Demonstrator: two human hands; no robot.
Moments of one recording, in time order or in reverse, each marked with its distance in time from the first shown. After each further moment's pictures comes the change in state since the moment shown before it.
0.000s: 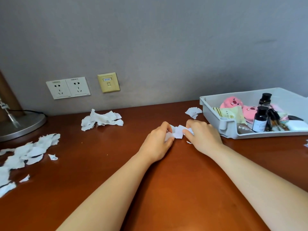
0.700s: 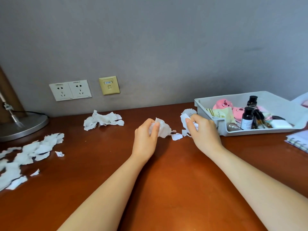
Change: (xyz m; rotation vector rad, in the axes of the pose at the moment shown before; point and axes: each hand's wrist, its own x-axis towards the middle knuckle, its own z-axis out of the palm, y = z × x) left_hand -0.028 0.005 -0.016 -0.321 0.440 -0.042; right_hand -0.029 -0.009 -0.025 0.398 0.318 -0.001
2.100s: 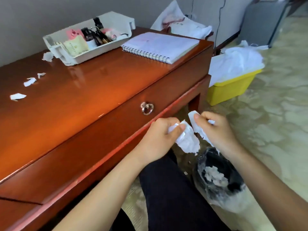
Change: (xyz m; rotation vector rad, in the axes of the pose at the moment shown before) left_hand -0.293 0.212 0.143 -0.384 -1.119 0.209; right_hand -0.355 0.094 -0.264 0.280 0.215 0.783
